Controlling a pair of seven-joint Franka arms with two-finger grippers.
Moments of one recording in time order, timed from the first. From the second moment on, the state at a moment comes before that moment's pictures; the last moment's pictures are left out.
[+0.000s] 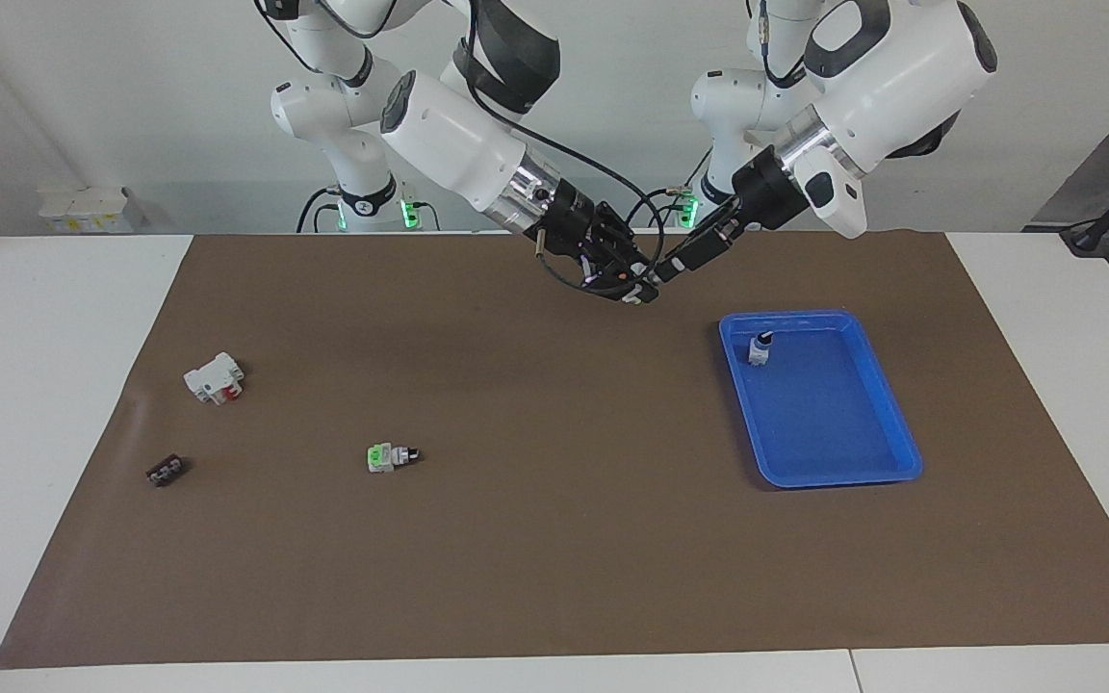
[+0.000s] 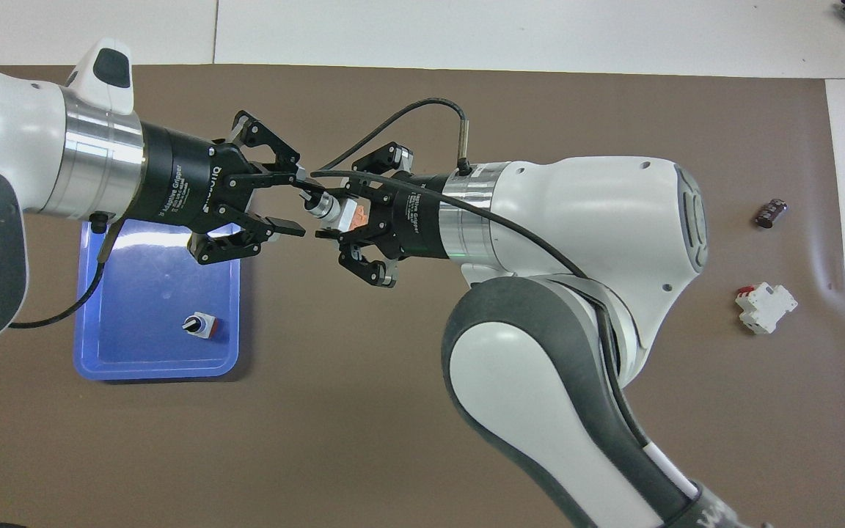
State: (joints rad) left arm -0.20 0.07 -0.10 -1.58 -0.66 1.81 -1.08; right arm 0.43 0.21 0.15 -1.64 0.88 2.37 1.75
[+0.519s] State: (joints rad) left arm -0.21 0.09 -0.11 -1.54 -0.64 1.80 -1.08; right arm 0.43 0.21 0.15 -1.64 0.88 2.36 1.75
